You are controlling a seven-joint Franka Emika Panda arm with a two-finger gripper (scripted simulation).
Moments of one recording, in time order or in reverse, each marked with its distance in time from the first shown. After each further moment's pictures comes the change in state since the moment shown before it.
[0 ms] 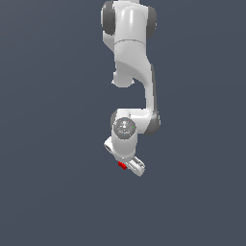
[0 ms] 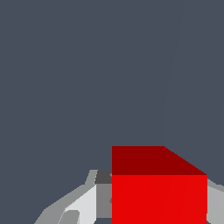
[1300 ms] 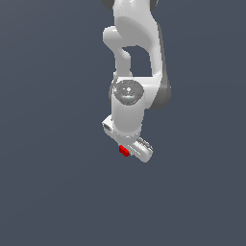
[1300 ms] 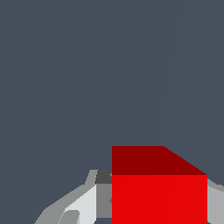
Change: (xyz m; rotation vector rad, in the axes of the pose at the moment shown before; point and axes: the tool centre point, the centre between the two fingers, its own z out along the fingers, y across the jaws) arm -0.013 0.001 -0.126 0.000 -0.001 0.001
